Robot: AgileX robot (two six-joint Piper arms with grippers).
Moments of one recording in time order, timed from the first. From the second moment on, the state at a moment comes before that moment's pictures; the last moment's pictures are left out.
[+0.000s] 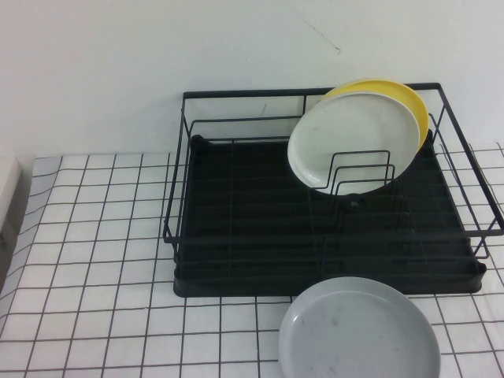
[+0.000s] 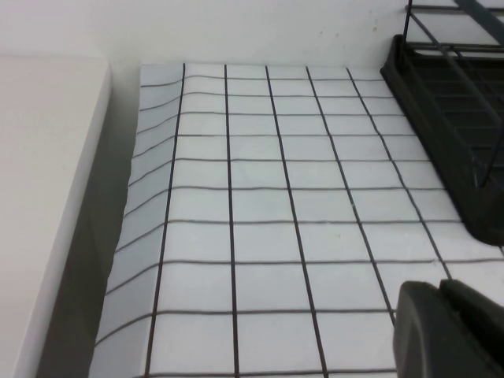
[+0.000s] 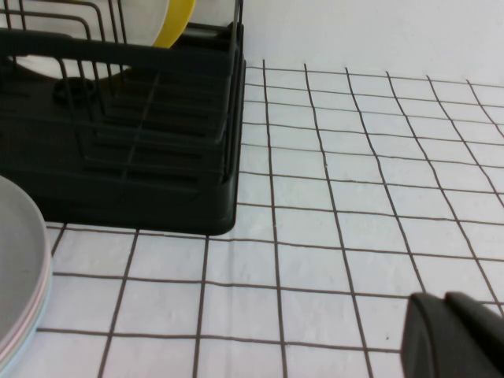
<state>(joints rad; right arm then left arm) -0.04 -0.01 0.02 0.04 0.41 -0.16 -0.03 -0.01 0.02 -0.11 0.36 -0.04</state>
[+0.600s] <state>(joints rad) -0.04 -0.01 0.02 0.04 0.41 -0.16 -0.03 -0.01 0.02 -0.12 -0.41 -0.01</state>
